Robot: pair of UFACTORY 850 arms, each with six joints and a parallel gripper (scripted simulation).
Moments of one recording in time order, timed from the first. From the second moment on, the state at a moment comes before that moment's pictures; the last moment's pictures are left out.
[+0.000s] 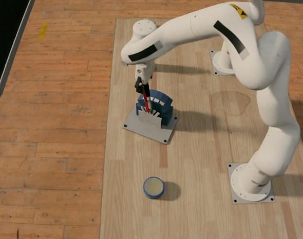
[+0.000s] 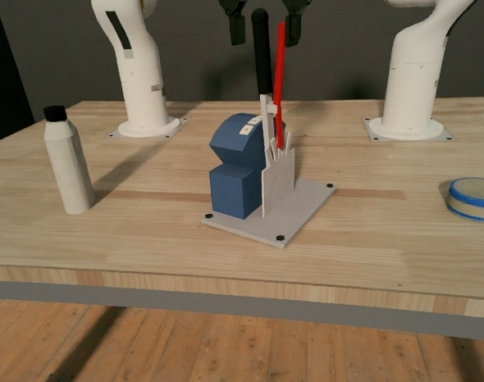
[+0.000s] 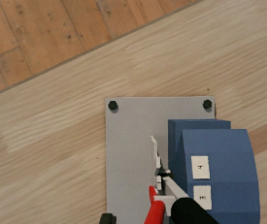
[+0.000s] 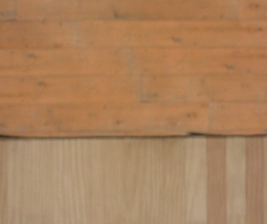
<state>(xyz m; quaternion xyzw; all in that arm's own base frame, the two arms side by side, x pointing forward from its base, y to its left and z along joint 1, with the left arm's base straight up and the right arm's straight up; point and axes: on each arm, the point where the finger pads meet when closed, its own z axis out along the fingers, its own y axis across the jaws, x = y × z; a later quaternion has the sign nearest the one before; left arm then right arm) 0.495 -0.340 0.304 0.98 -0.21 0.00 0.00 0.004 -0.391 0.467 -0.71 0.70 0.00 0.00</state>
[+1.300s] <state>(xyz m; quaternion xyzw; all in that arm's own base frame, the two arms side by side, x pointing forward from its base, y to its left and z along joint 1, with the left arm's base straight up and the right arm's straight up) 0.495 -0.340 0.305 0.98 -0.21 0.00 0.00 0.004 -0.391 0.467 -0.71 0.70 0.00 0.00</state>
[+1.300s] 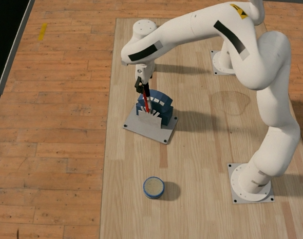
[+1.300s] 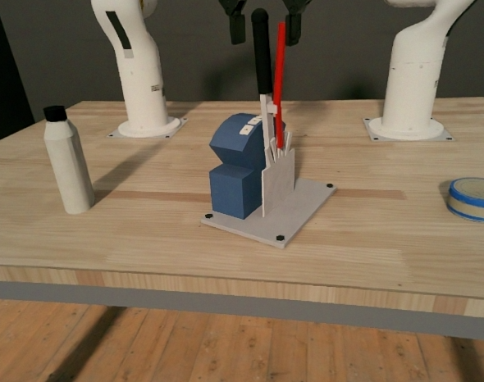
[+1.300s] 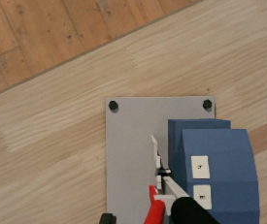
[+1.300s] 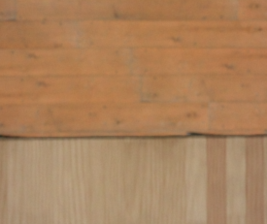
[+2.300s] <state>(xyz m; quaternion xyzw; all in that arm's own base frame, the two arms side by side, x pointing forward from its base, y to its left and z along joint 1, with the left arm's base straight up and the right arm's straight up) 0.495 -0.340 0.361 0.98 -0.21 0.00 0.00 0.004 -0.391 0.467 -0.71 0.70 0.00 0.00</state>
